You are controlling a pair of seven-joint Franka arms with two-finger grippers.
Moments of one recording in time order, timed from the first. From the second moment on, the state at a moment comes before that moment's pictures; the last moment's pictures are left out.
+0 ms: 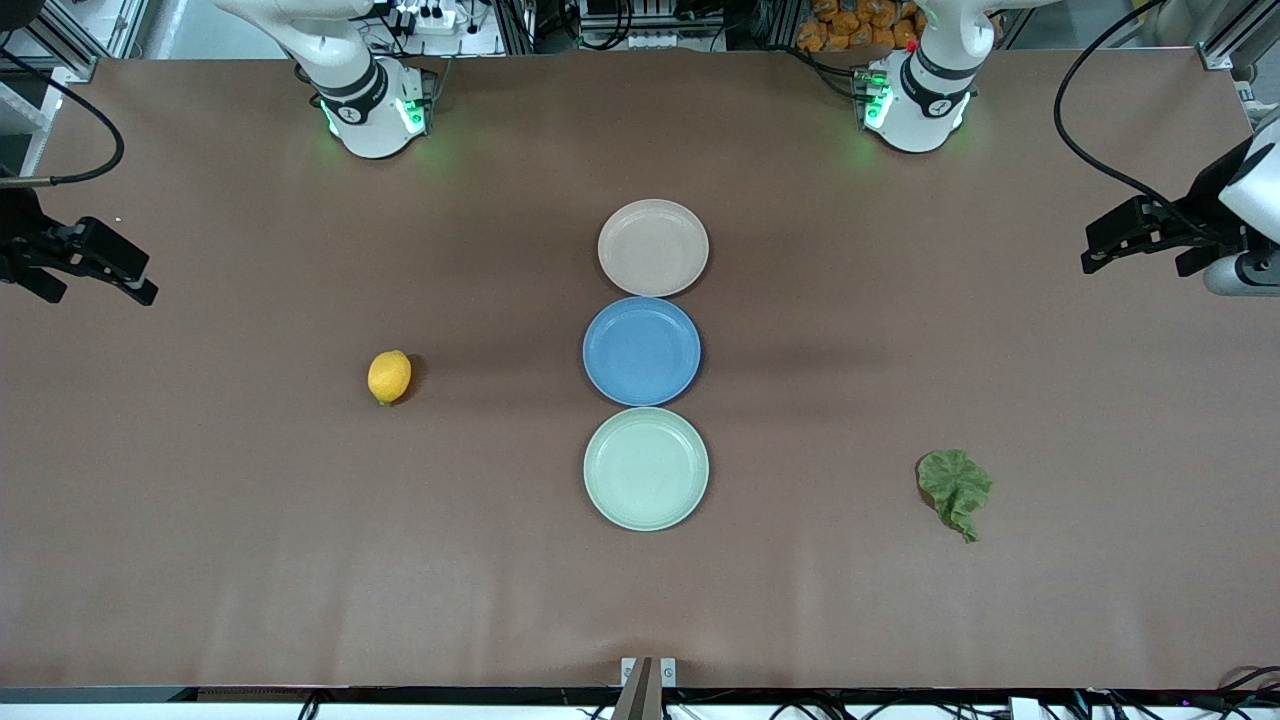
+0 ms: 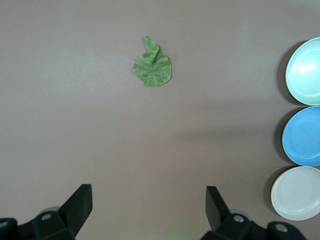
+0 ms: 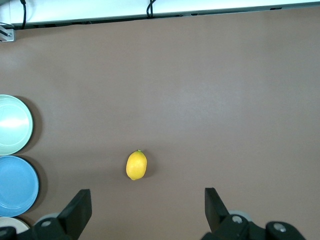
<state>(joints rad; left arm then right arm) 0.03 0.08 -0.12 -1.41 -0.01 1.47 -0.05 -0.06 0.02 0.07 -1.50 0.02 1.66 0.07</state>
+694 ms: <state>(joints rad) 0.02 0.08 -0.13 -1.41 0.00 1.47 -0.05 -0.06 0.02 0.07 -1.50 0.02 1.65 0.07</state>
